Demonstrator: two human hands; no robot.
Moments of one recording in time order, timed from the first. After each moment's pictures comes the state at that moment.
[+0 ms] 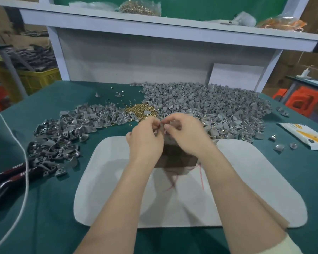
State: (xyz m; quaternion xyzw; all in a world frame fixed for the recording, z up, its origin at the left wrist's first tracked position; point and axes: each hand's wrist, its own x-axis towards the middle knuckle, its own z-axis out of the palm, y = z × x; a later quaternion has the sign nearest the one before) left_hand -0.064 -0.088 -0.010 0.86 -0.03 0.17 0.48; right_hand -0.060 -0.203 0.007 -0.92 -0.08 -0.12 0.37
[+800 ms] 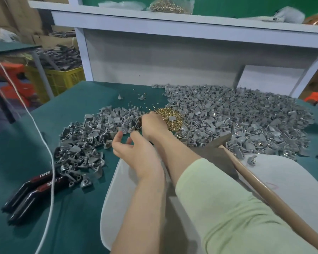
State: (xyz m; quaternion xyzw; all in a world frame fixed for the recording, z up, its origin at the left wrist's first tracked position) left_hand -0.032 -0.050 -0.022 0.43 0.29 0.30 0.80; right_hand 0.074 -0.070 -0.026 -0.99 -0.12 -0.07 0.08
